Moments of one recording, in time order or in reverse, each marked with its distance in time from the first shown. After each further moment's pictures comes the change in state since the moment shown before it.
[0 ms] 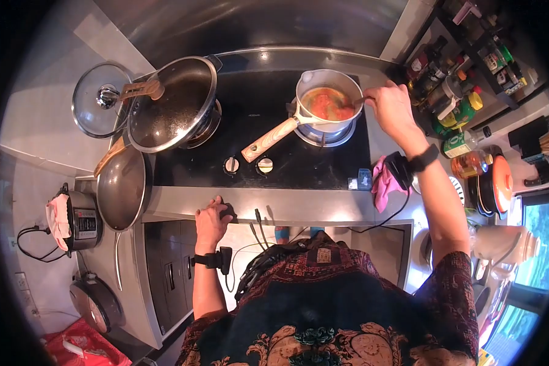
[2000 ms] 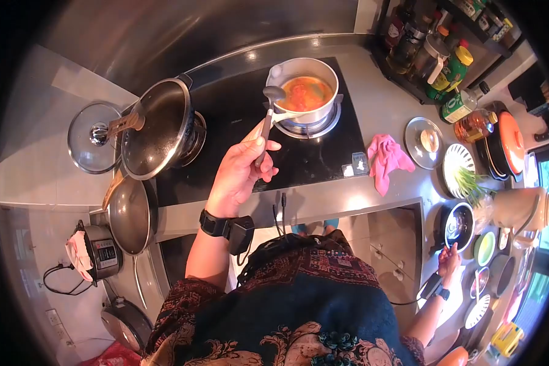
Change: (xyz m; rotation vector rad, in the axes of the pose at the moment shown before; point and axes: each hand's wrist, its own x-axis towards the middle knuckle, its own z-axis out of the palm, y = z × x) left_hand 0.090 0.200 -0.097 -1.449 -0.557 0.045; right_hand -0.559 0.089 0.047 1.349 0.749 1.859
